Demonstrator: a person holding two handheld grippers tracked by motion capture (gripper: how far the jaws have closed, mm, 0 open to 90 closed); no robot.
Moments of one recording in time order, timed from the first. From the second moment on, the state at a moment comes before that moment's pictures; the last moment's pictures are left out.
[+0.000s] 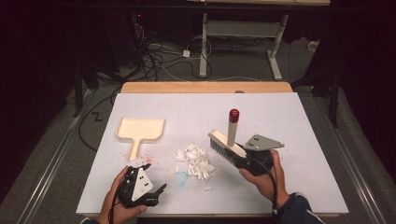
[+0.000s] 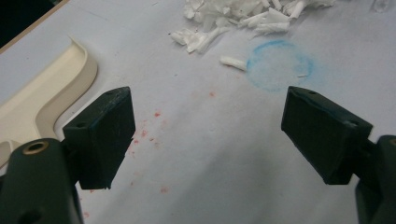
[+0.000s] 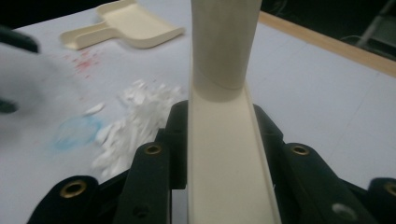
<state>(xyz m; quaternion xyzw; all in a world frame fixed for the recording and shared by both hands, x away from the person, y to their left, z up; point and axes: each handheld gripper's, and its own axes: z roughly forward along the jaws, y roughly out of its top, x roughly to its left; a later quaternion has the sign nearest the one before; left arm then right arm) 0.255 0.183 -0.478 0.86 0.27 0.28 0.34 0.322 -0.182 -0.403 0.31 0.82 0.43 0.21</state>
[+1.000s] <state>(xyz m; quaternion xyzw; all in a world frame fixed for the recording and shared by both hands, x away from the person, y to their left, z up) 0.257 0.186 -0.478 0.86 0.27 0.28 0.34 0.289 -0.163 -0.430 0.15 0.90 0.41 0.10</state>
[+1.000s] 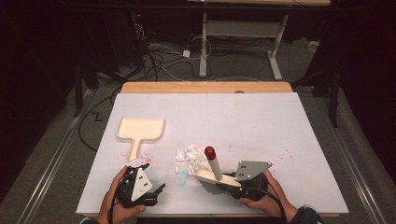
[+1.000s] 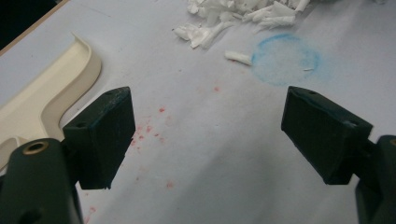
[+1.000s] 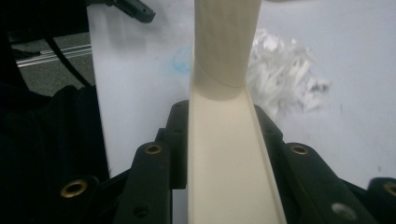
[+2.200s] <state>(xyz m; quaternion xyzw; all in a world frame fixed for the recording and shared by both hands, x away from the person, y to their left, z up) 0.253 0.202 -0.473 0.83 0.30 0.29 0.37 0.303 -0.078 -0.449 0.17 0.86 0.47 0.12</state>
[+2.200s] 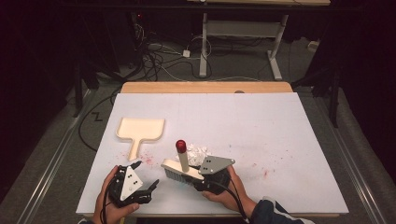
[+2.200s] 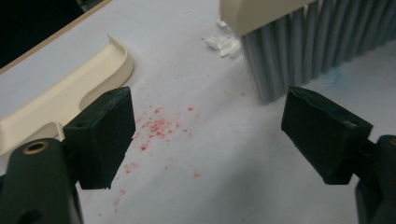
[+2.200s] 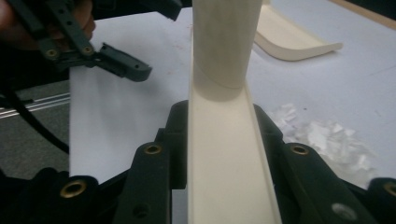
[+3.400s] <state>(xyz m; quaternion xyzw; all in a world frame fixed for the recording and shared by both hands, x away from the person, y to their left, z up) 0.255 0.191 -0.478 0.85 0.28 0.28 0.35 0.353 -0.123 -0.455 0.31 0.81 0.42 0.29</state>
